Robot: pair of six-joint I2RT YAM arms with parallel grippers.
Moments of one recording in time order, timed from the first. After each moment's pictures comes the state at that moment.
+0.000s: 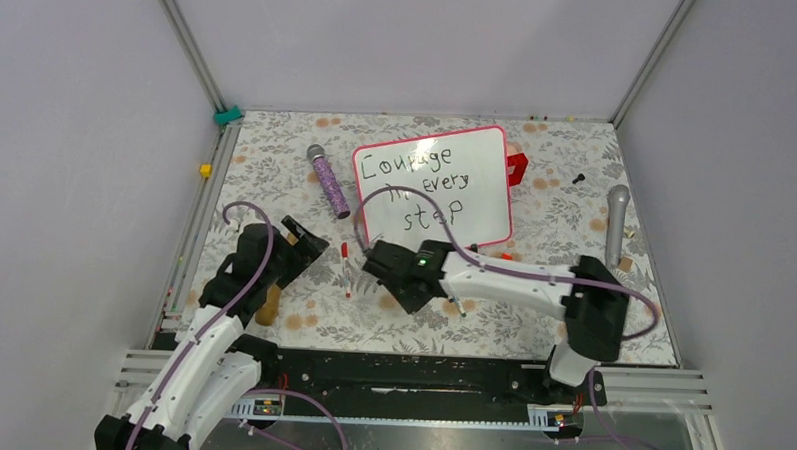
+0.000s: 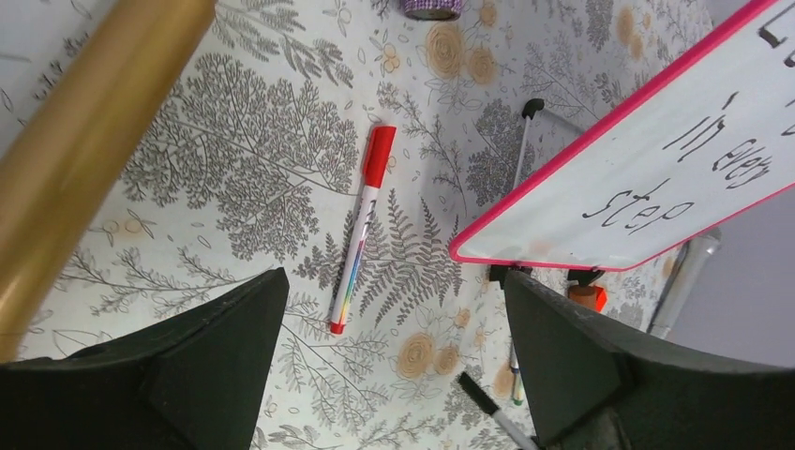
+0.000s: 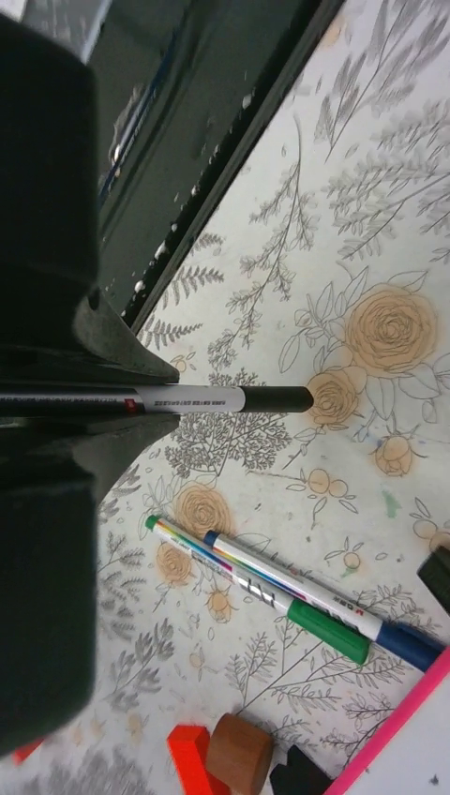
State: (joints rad) left arm -0.26 0.69 0.52 -0.50 -0.02 -0.99; right arm 1.20 1.76 1.35 -0.93 0.24 0.36
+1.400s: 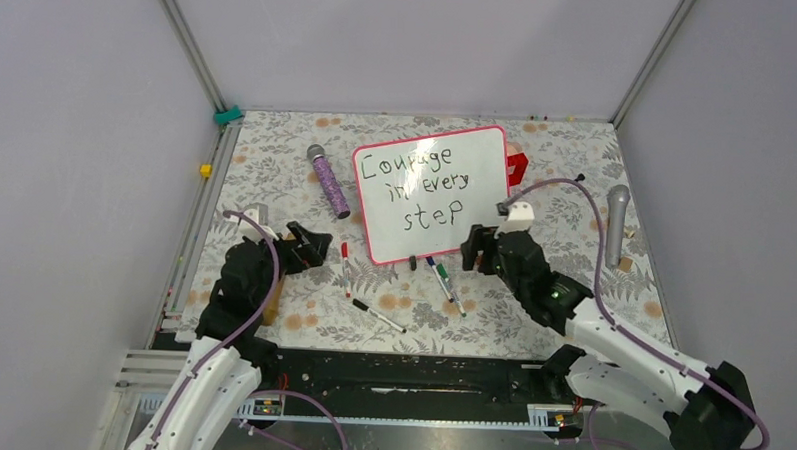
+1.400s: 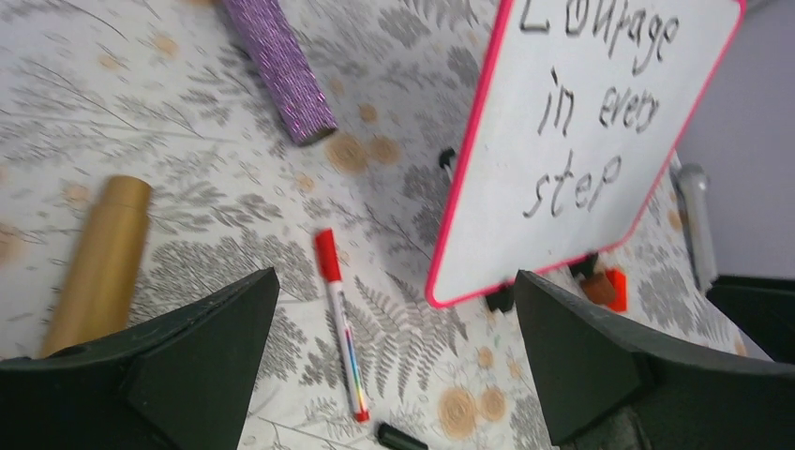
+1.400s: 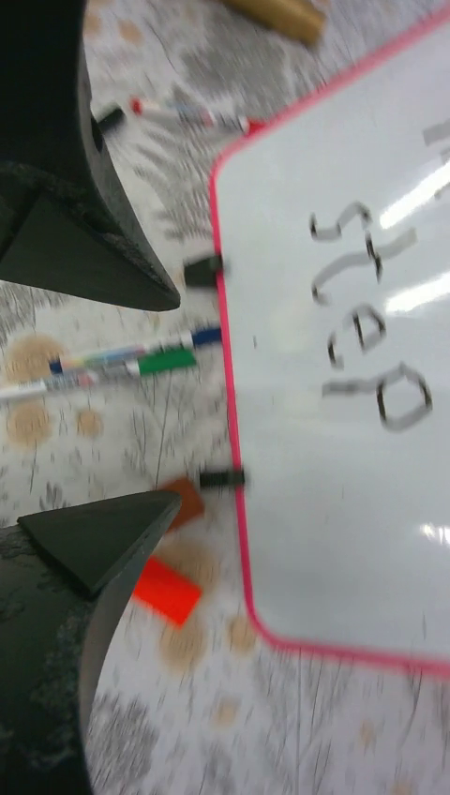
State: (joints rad) left arm -0.25 0.46 0.36 -0.19 0.08 -0.59; right arm 0.78 0.94 0.59 -0.14 0.33 0.47
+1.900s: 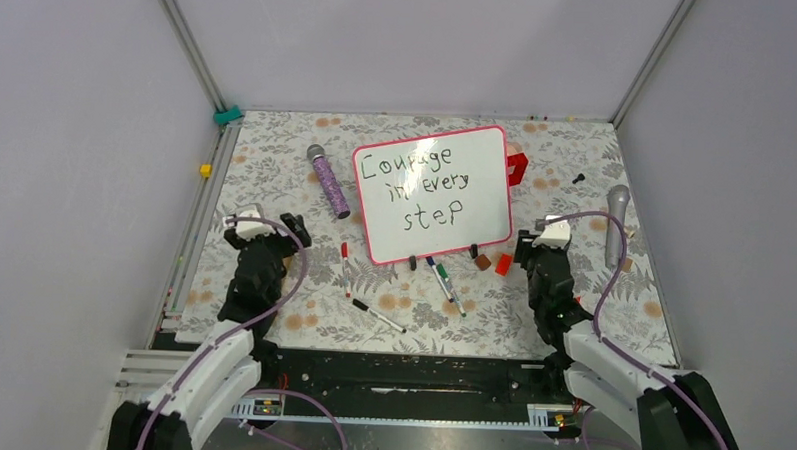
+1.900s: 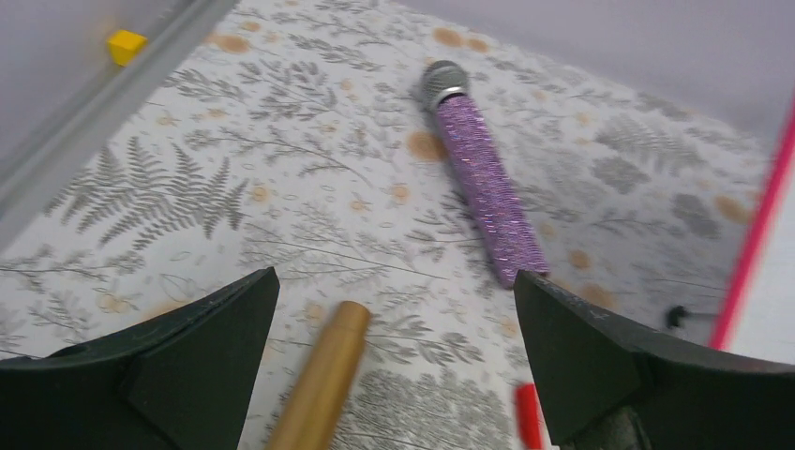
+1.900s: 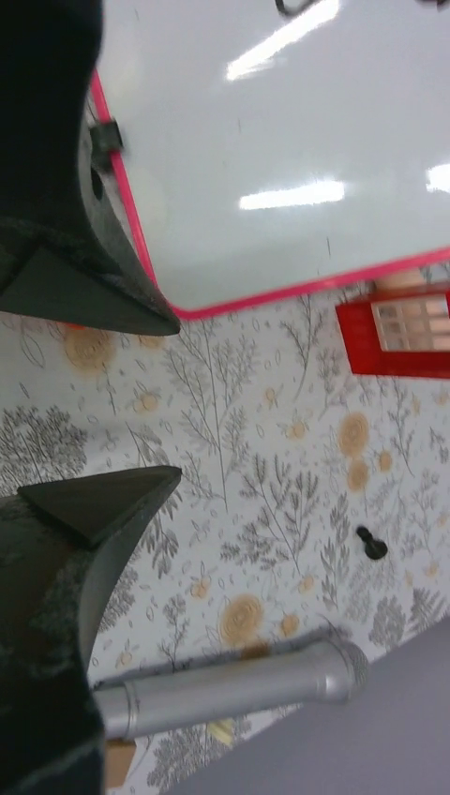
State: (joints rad) left arm -0.25 0.63 0.20 0.29 -0.39 -0.34; right arm 0.45 0.86 0.17 0.48 0.55 0.01
